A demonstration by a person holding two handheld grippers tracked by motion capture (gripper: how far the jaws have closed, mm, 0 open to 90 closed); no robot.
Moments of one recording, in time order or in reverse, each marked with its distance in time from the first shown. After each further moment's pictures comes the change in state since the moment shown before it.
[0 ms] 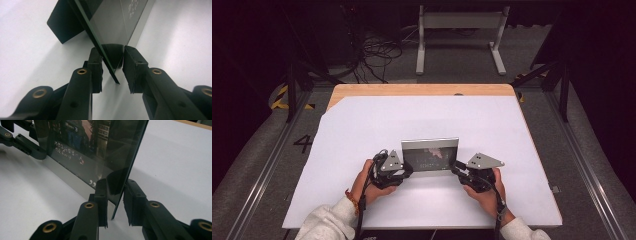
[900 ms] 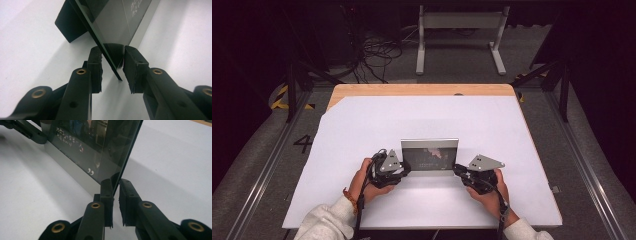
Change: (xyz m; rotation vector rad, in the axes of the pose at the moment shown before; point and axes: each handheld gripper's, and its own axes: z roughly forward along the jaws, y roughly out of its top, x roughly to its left) left arm 0.002 0.002 -0.003 0.020 0.038 0.043; right arm -0.002 -0.005 -0.004 0.039 0.006 -0.044
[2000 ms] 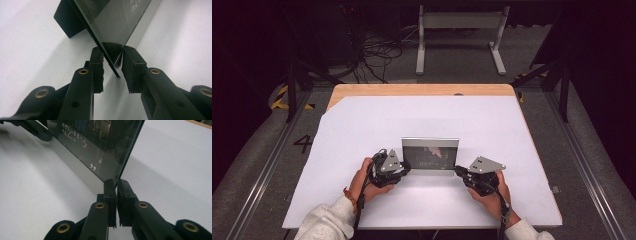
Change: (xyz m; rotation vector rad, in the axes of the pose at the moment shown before) left arm 0.002 -0.003 0.004 0.004 0.011 0.010; right arm 0.001 -0.002 -0.004 0.000 -0.003 -0.033
